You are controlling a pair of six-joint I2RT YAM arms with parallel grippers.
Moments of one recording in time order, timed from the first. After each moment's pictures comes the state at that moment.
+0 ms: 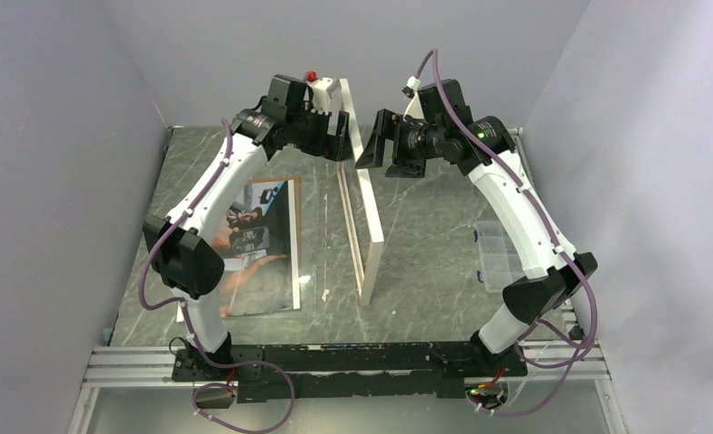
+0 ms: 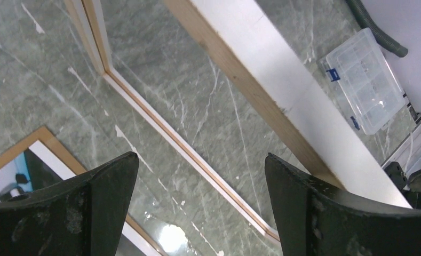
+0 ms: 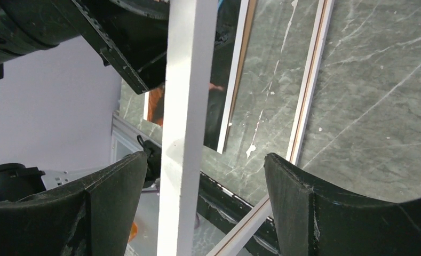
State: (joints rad) left arm -0.45 1.82 1.93 -0.77 0.33 -0.15; right arm 0.50 1.62 1.96 -1.04 -0.35 0.61
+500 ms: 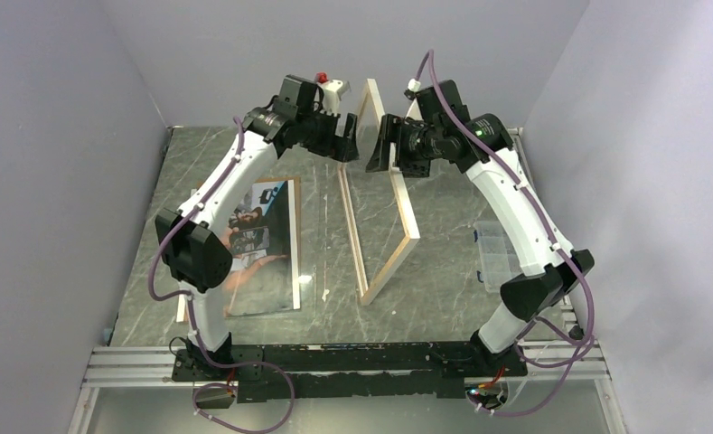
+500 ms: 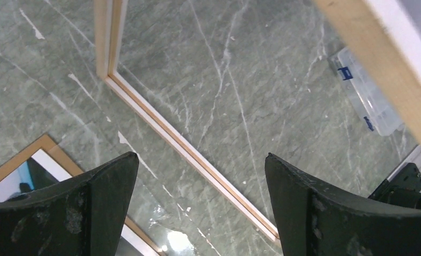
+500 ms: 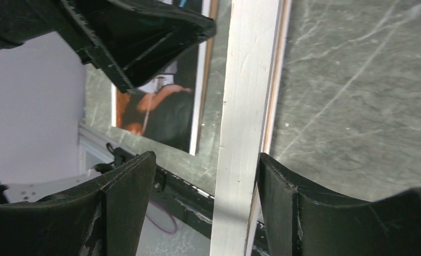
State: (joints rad) left arm -0.49 1.91 2.03 -0.78 0.31 -0.13; right arm 0.50 1.63 1.98 -1.11 -0.27 0.57
